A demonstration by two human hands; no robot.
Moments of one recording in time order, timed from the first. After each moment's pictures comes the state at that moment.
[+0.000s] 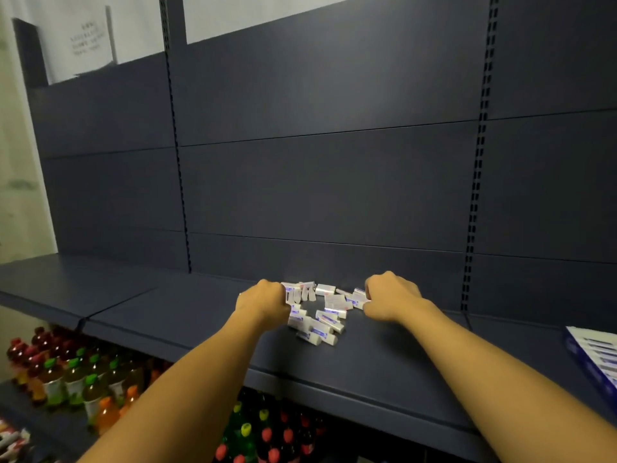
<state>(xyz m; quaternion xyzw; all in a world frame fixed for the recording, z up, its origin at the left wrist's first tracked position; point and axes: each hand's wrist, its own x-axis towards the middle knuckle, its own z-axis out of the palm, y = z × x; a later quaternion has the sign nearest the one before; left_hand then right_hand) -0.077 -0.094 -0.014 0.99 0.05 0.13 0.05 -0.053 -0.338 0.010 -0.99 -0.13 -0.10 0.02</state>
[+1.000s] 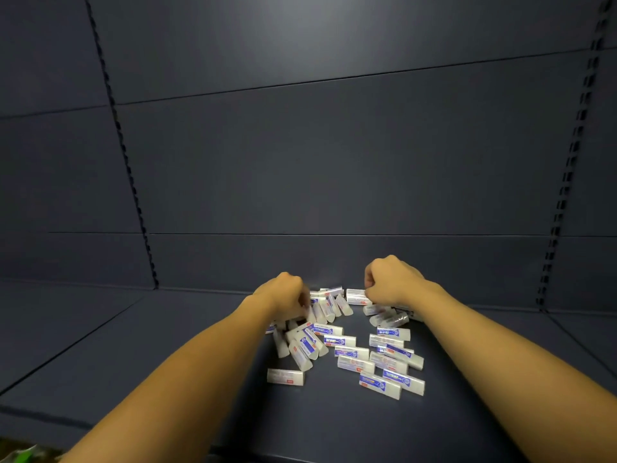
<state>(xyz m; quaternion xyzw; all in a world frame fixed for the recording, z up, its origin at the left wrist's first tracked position) 0.142 0.015 -0.047 0.98 -0.18 0.02 0.04 0.108 -0.222 -0.014 -0.99 -0.08 -0.07 0.09</state>
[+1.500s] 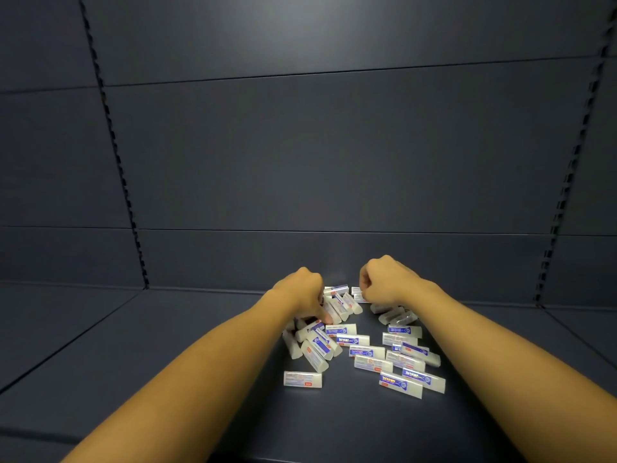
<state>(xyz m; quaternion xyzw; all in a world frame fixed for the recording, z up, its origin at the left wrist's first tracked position) 0.144 0.000 -0.042 0.98 -0.20 0.00 0.04 0.118 -0.193 -0.021 -0.99 -0.07 -0.05 0.09</state>
